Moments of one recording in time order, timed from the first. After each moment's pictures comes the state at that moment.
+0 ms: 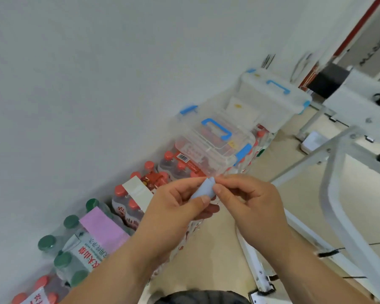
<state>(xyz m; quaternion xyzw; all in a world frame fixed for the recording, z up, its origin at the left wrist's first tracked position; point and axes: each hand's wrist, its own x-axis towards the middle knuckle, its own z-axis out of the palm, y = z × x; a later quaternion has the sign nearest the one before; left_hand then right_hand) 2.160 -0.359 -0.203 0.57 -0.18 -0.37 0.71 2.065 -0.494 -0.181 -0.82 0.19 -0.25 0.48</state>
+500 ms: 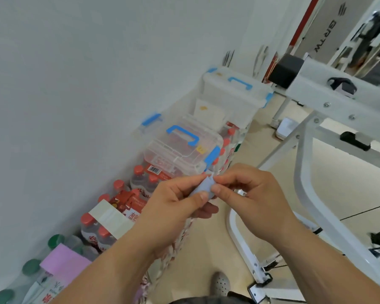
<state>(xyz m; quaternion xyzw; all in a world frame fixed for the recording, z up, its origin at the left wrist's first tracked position) 2.169 -0.428 -0.196 0.56 -0.27 -0.43 0.65 2.046 -0.562 -0.175 -0.81 0.19 -0.26 0.48</state>
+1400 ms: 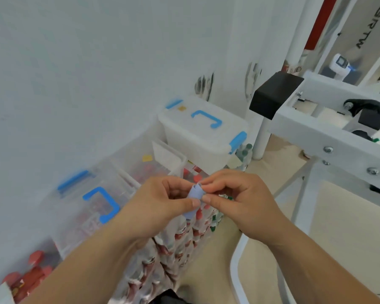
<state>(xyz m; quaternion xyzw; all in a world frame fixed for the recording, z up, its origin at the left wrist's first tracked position) 2.182 -0.741 -0.165 0.72 -0.28 -0.38 0.51 2.060 -0.902 -0.199 -0.78 0.08 -0.24 0.58</state>
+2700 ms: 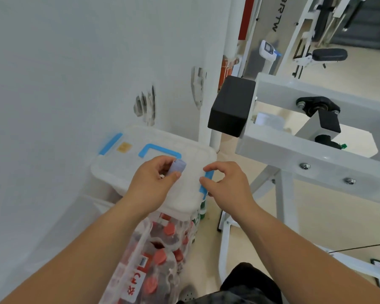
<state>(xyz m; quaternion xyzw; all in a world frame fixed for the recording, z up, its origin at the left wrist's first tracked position) 2.334 -0.944 -0.227 0.77 -0.41 -0.27 0.41 2.168 -1.047 -0.268 -0.72 0.47 -0.26 0.44</state>
